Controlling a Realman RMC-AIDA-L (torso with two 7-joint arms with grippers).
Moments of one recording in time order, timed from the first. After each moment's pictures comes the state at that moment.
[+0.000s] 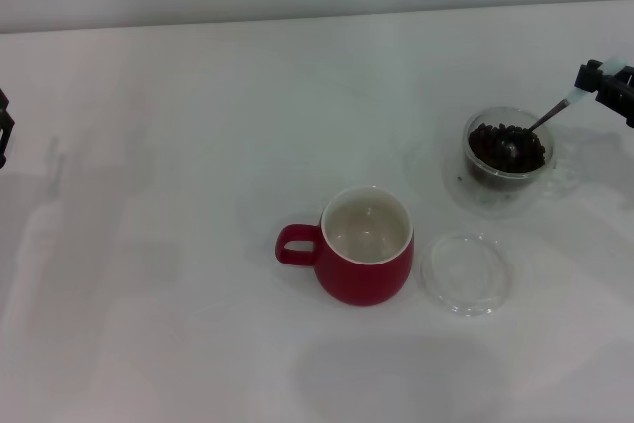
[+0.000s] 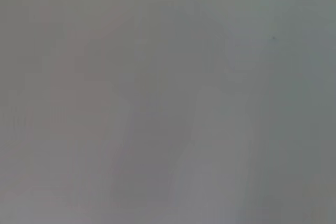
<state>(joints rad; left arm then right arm) -0.45 -2.08 -0.61 -0.05 -1.02 -1.18 2.82 0.31 1.95 -0.53 -0.60 1.39 1.45 -1.69</state>
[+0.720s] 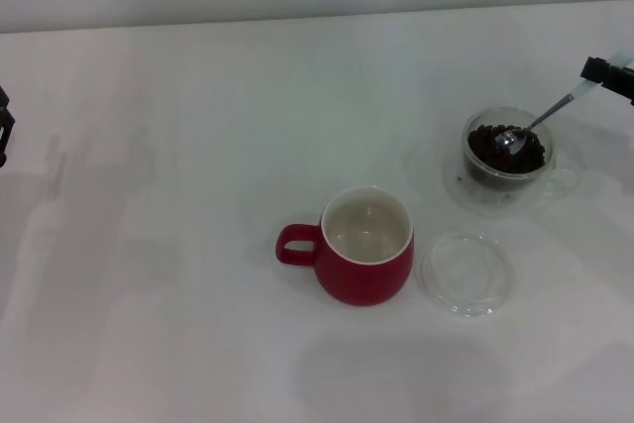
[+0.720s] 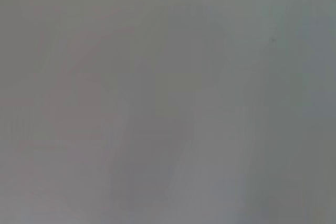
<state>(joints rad) -0.46 -2.08 -0.61 -0.05 -1.02 -1.18 2.82 0.31 1.96 -0.52 -0.59 1.40 1.37 -1.44</state>
